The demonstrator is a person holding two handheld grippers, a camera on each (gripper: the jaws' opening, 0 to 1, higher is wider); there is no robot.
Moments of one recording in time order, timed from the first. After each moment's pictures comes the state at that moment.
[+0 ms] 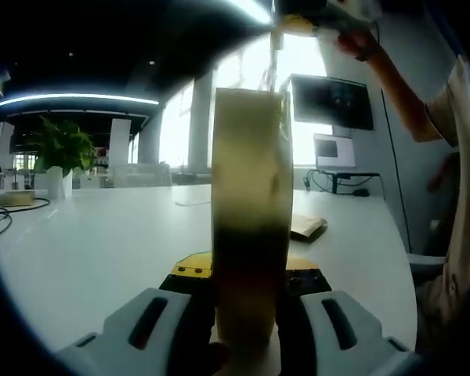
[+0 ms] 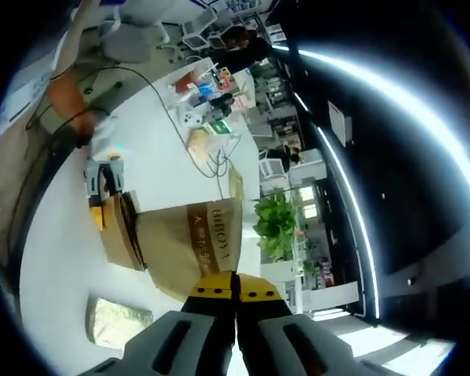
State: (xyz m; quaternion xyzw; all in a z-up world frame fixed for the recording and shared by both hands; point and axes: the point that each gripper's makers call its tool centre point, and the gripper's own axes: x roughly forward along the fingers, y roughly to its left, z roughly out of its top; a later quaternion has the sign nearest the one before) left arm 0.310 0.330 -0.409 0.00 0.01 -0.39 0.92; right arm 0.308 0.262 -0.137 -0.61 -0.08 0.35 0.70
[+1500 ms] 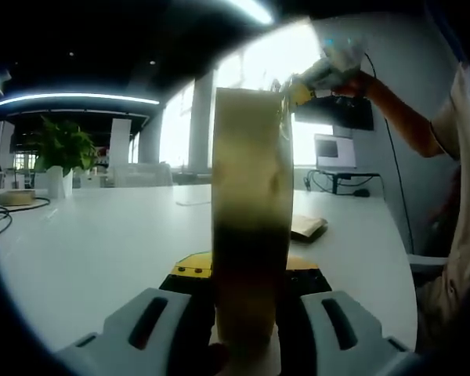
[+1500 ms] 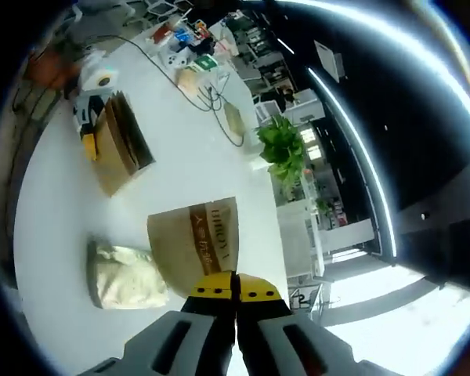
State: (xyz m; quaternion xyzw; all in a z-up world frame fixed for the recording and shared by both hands) left arm 0.310 0.332 -0.410 0.00 0.01 -0.39 0.92; right arm 0.388 0.141 -0.215 -0.60 0.07 0.27 0.75
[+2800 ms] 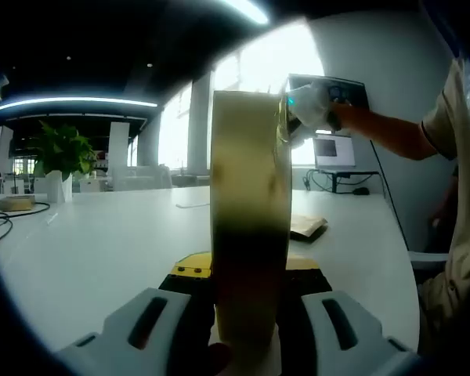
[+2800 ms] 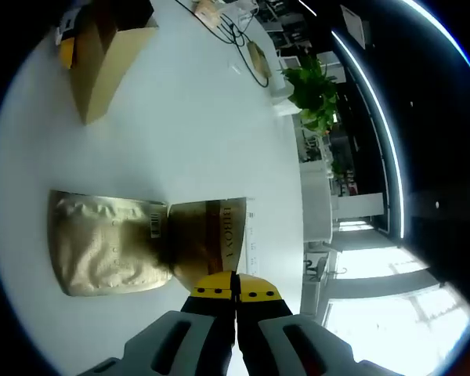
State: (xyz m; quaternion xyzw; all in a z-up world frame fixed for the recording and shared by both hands) left arm 0.311 0.331 -0.407 0.01 0.00 -0.39 0.92; right arm 0.456 0.109 -0.311 -0.65 0.17 0.23 0.70
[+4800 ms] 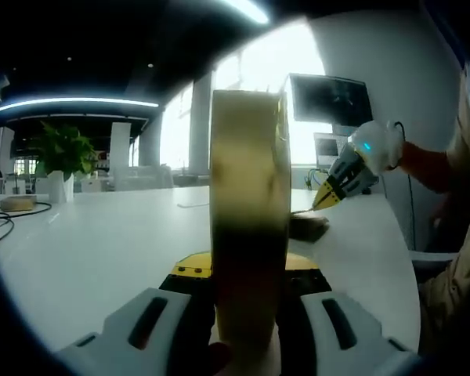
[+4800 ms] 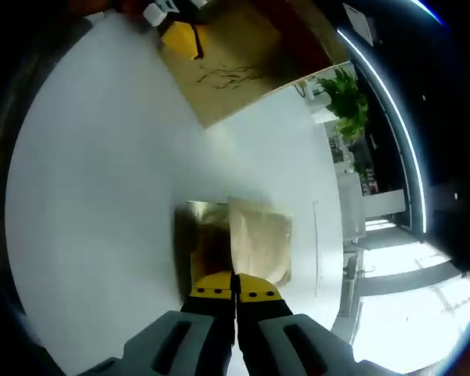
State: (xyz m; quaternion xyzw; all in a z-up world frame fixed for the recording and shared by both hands) left arm 0.312 0.332 -0.408 0.01 0.00 -0.39 0.92; right arm 0.332 0.118 -0.421 -0.61 0.20 0.28 0.71
